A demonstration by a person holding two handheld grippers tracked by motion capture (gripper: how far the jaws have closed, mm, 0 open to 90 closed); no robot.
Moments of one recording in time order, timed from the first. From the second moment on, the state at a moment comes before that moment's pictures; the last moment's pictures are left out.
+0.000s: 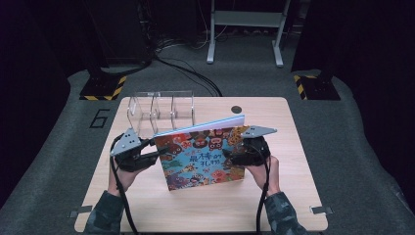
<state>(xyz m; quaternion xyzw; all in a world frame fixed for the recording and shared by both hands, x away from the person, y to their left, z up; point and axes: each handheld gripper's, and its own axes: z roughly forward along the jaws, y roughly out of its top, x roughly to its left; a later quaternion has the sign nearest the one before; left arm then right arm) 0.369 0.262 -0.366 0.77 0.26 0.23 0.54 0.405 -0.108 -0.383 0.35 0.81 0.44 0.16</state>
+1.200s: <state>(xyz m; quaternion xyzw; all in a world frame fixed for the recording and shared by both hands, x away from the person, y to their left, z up) 0.352 0.254 -0.362 0.79 0.23 0.26 0.51 0.422 -0.129 -0.373 0.39 0.78 0.45 0.16</state>
